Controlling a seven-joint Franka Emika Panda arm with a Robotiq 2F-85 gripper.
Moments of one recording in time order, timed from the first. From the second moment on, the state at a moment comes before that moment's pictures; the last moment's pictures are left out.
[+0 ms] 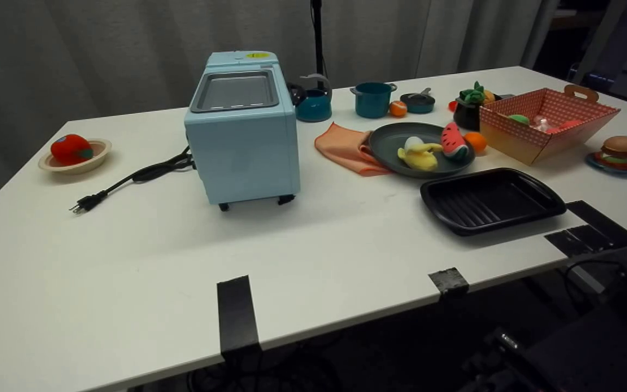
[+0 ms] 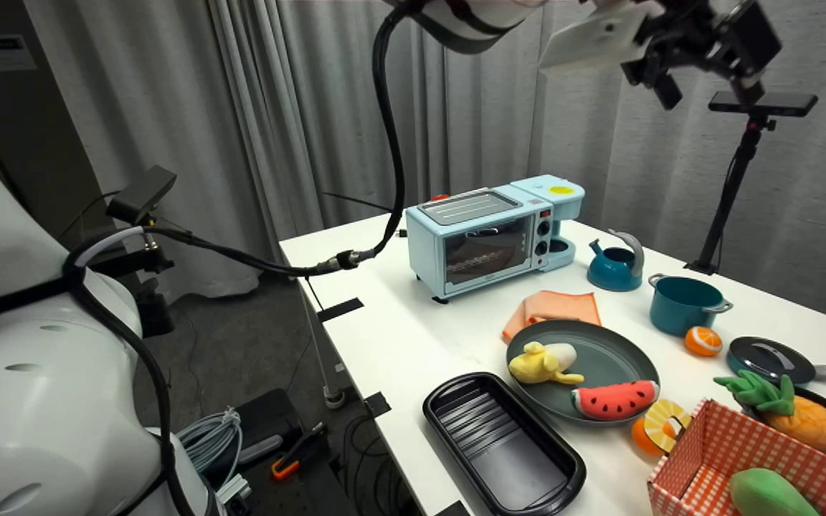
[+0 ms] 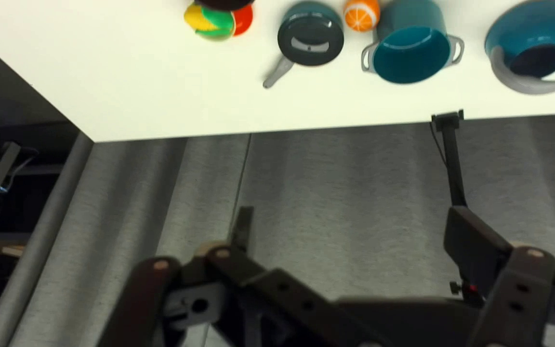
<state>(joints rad) -0.16 -0.12 -0.05 -2.02 -0.39 2.59 0.39</state>
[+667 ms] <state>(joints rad) -0.12 -0.01 0.01 -2.01 -0.45 2.45 0.54</state>
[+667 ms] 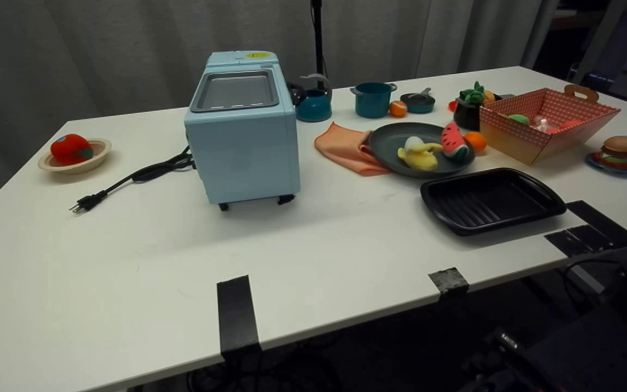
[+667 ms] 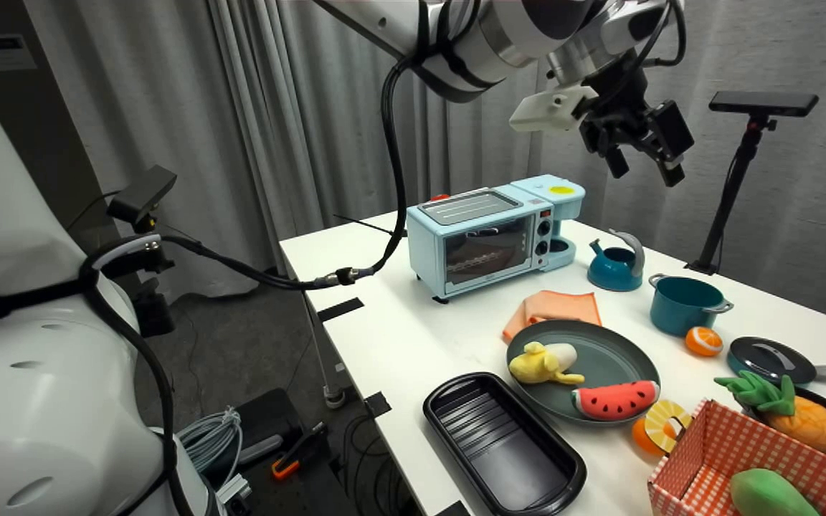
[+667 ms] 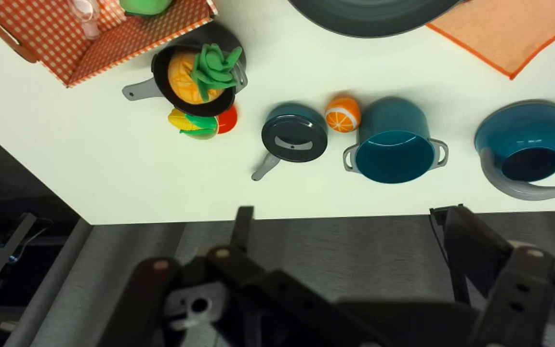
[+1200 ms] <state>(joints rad) -0.10 0.12 0.01 -2.04 -0.09 2.35 0.27</state>
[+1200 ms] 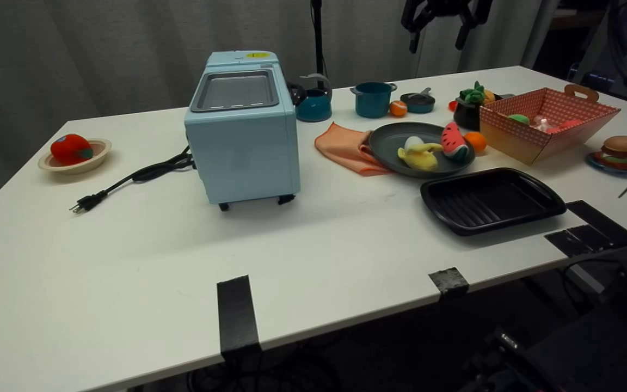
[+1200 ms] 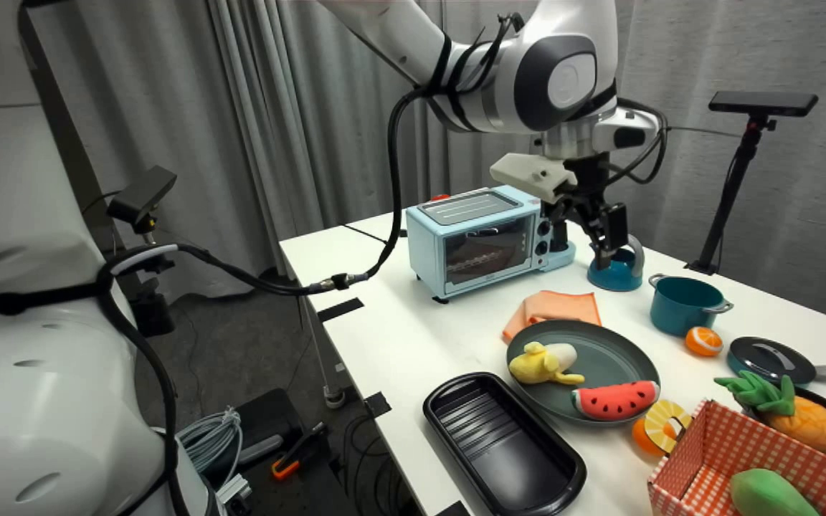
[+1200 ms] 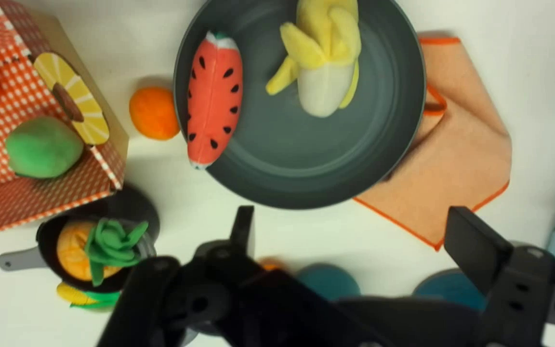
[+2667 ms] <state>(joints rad) 0.04 0.32 -0.08 -2.23 -0.31 2.47 0.52</state>
